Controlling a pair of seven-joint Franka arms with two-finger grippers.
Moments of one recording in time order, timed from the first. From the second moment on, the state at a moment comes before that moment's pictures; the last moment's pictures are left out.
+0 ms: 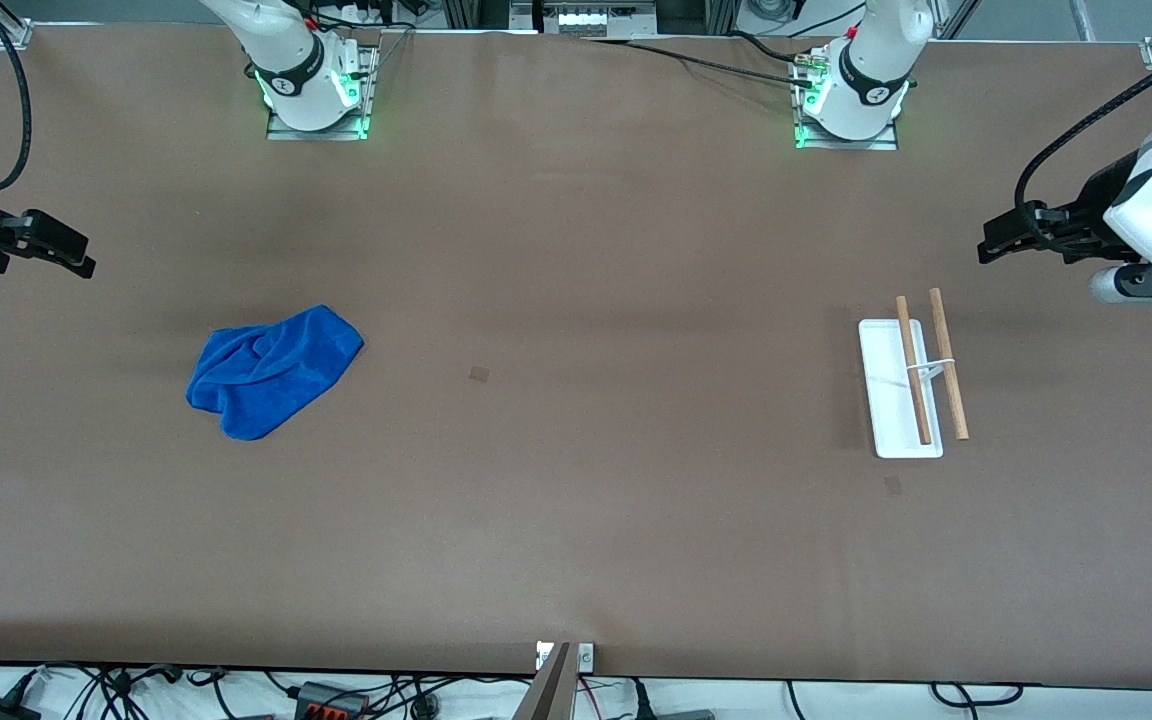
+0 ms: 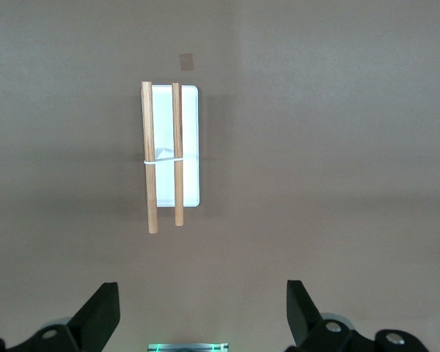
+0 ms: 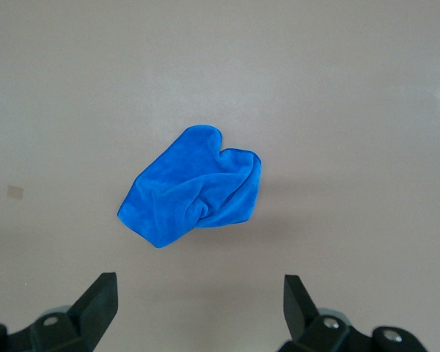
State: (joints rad) left arm 0.06 0.11 -0.12 -1.46 -0.06 1.44 -0.10; right arm -0.04 0.02 -0.01 -1.65 -0.03 1.68 -0.01
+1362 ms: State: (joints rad) left arm 0.06 0.11 -0.12 -1.46 -0.06 1.44 -0.10; right arm -0.04 0.27 0.00 -1.66 -0.03 1.76 -0.01
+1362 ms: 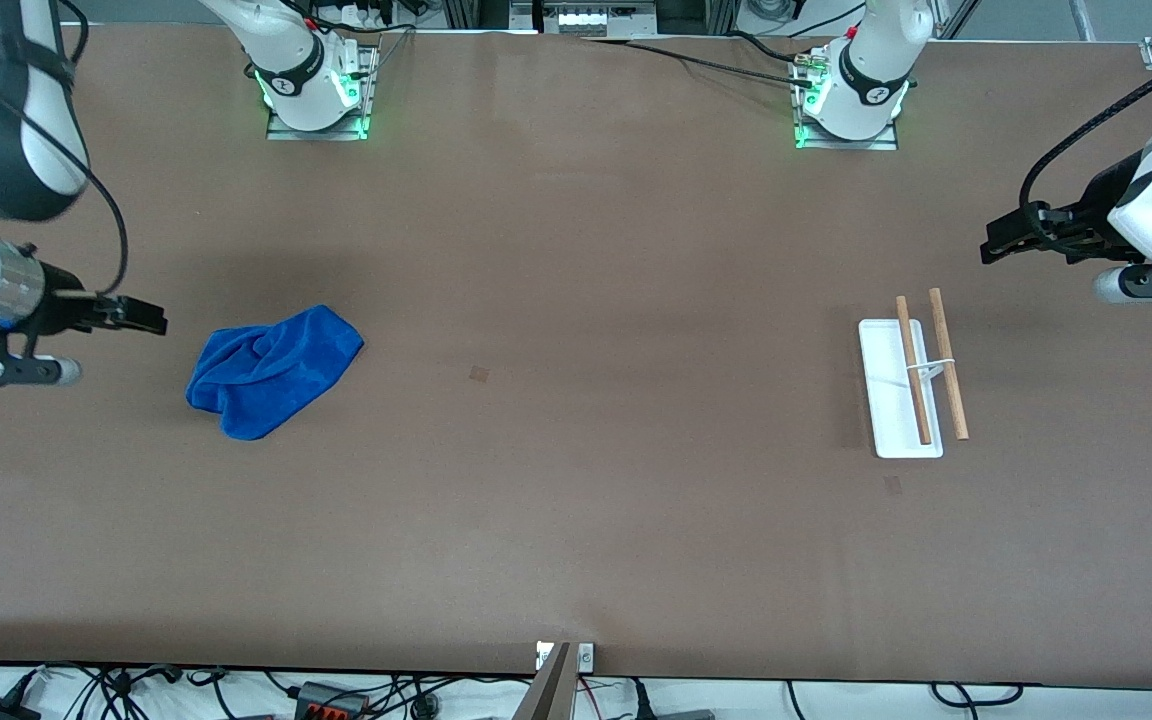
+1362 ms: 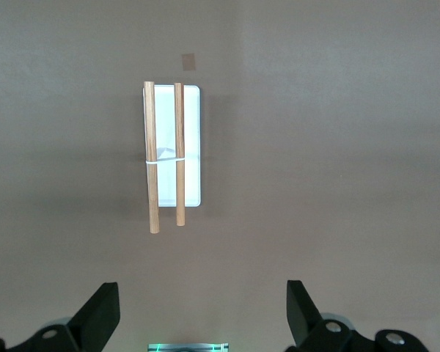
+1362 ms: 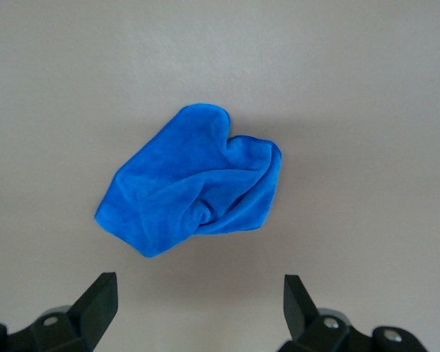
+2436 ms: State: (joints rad) left arm 0.07 0.12 -0.12 -1.46 -0.06 1.43 -0.10; right arm -0.09 0.66 -0.01 -1.66 -0.03 2.07 0.07
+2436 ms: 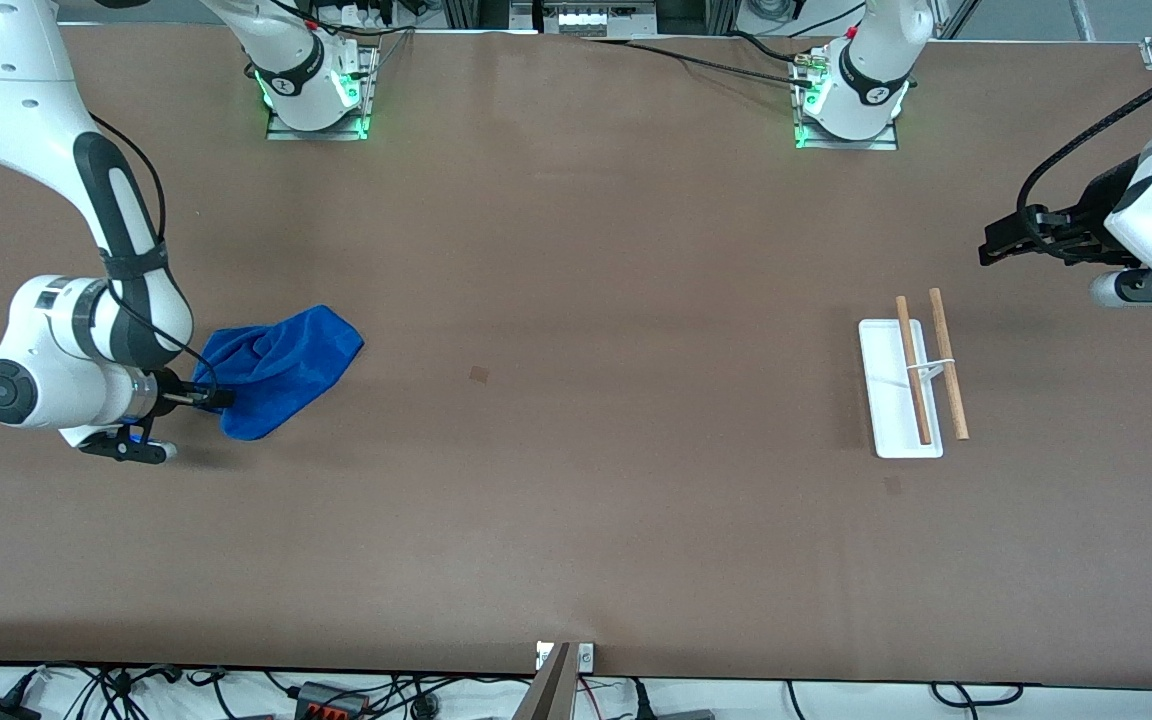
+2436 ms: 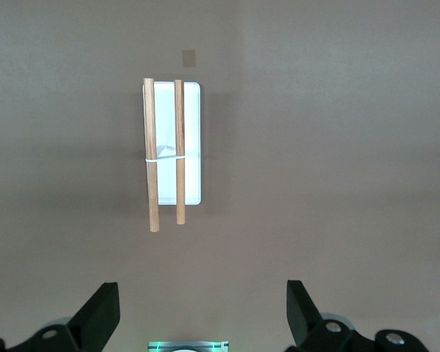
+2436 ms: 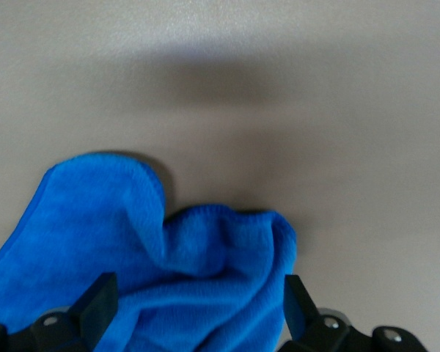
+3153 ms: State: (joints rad) left arm 0.06 0.12 -0.12 -1.46 -0.06 1.43 -0.10; right arm -0.10 0.72 -0.01 -1.66 -0.03 2.15 0.05
